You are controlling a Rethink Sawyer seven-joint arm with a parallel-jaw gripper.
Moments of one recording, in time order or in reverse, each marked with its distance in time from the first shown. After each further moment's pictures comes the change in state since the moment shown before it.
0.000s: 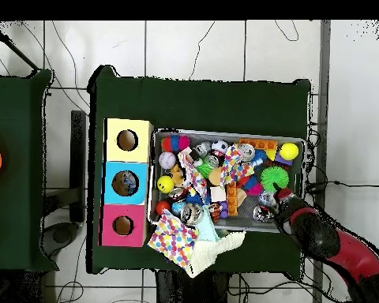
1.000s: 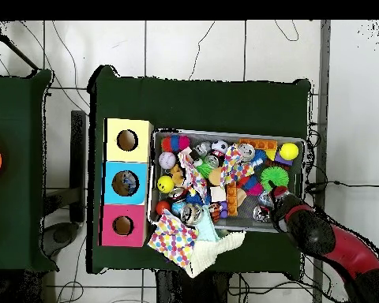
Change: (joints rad) arm 0.026 0.000 0.000 0.000 0.000 0.000 0.000
